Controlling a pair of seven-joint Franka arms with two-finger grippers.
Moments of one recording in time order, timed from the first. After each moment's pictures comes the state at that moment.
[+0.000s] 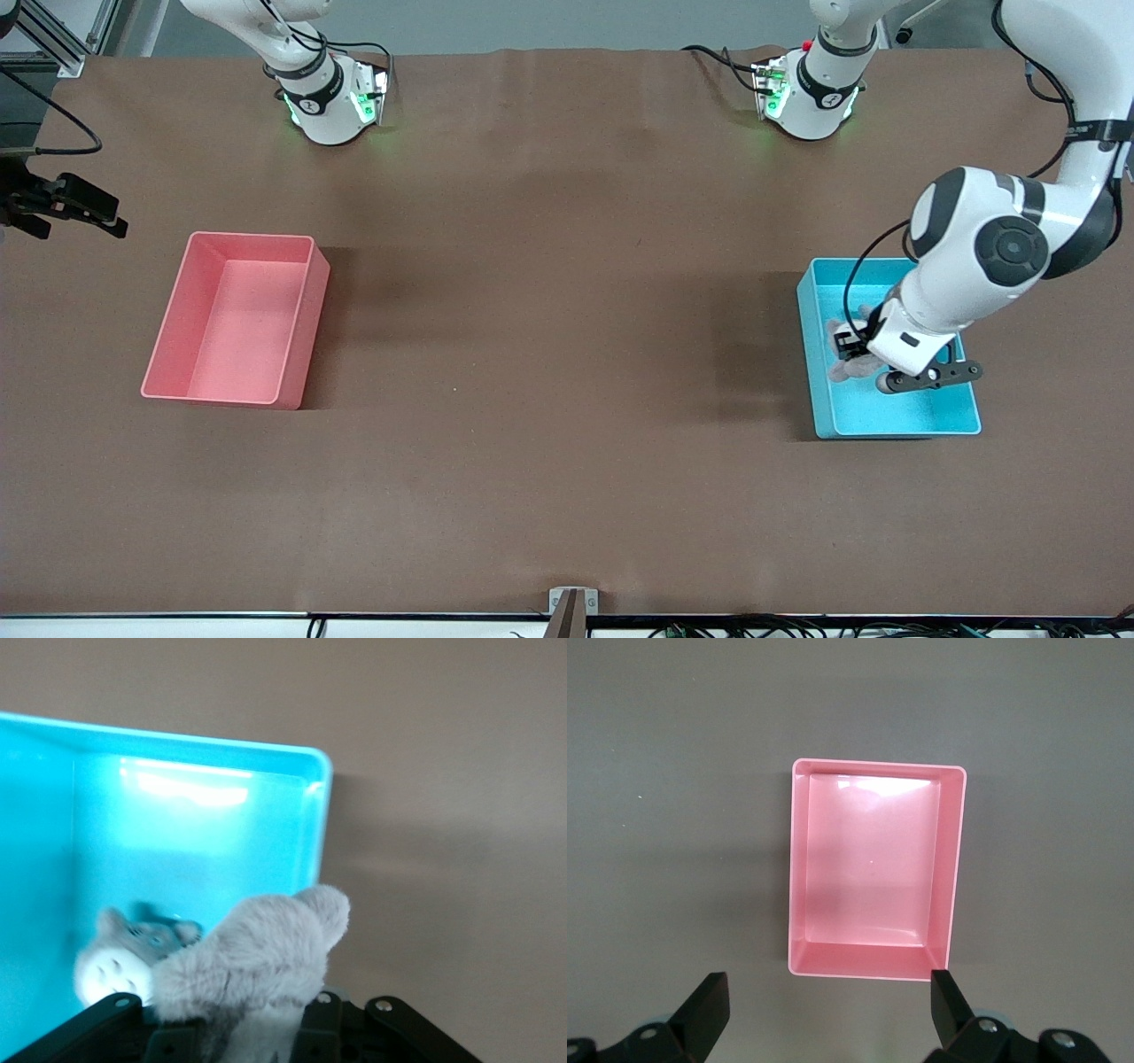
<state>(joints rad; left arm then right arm) 0.50 0.35 -0.66 -1.91 0.27 2.18 -0.36 -0.01 -0.06 -0.08 -1.66 0.00 1.57 -0.09</state>
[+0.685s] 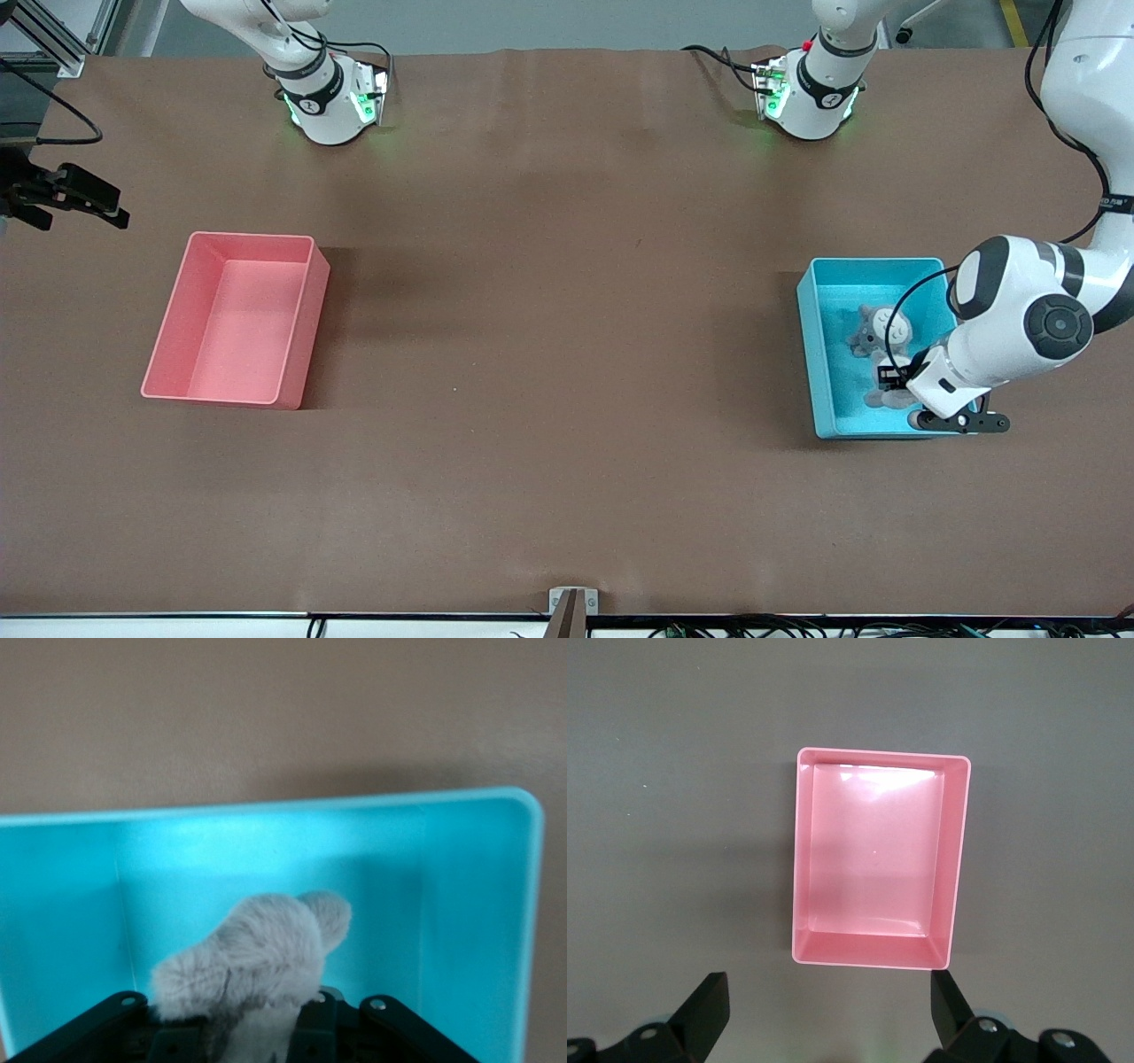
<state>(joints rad) 0.56 0.63 -0.63 -1.75 0.48 2.19 -0.20 0.00 -0.08 -0.08 -1.66 0.00 1.54 -0.09</state>
